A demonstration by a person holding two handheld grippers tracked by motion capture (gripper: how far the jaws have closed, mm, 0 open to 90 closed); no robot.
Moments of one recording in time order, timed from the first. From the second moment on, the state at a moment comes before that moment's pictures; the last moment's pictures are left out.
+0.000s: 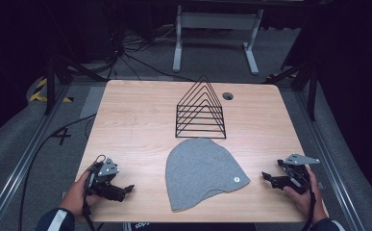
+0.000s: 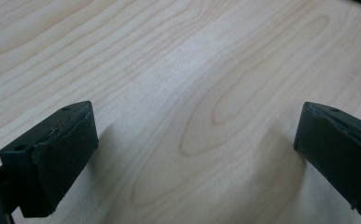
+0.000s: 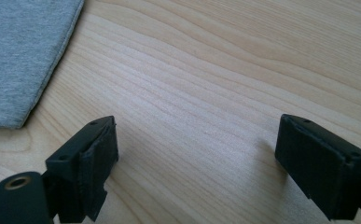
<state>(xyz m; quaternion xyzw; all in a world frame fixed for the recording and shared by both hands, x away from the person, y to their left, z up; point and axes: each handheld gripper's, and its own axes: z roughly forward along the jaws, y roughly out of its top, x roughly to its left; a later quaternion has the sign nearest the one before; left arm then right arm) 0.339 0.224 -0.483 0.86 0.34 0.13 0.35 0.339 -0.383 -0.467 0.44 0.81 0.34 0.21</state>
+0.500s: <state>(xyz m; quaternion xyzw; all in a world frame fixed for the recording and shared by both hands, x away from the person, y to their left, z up) 0.354 0.209 -0.479 0.89 0.29 0.11 0.34 0.341 -0.383 -0.467 0.44 0.80 0.34 0.21</state>
